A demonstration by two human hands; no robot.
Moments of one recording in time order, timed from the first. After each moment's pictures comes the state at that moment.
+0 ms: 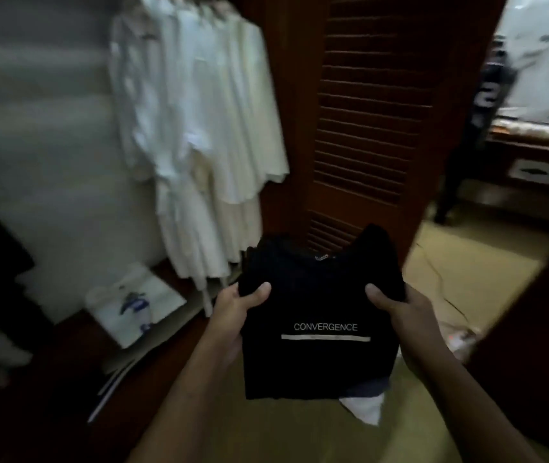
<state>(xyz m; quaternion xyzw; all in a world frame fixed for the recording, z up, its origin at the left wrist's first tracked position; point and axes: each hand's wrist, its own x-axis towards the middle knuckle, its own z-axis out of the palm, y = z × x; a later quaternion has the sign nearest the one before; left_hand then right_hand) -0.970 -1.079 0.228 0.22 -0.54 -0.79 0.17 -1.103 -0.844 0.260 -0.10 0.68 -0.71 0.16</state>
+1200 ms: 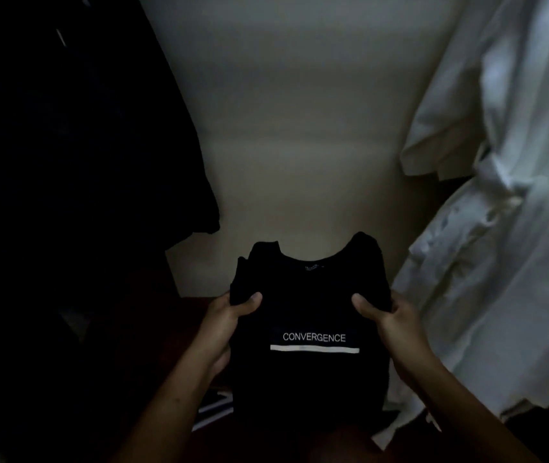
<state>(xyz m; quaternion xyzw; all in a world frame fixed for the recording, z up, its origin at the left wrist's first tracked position) -0.964 -1.662 -0.045 0.48 -0.35 -0.64 0.49 -1.232 -1.632 -0.031 -0.40 0.57 -0.55 0.46</state>
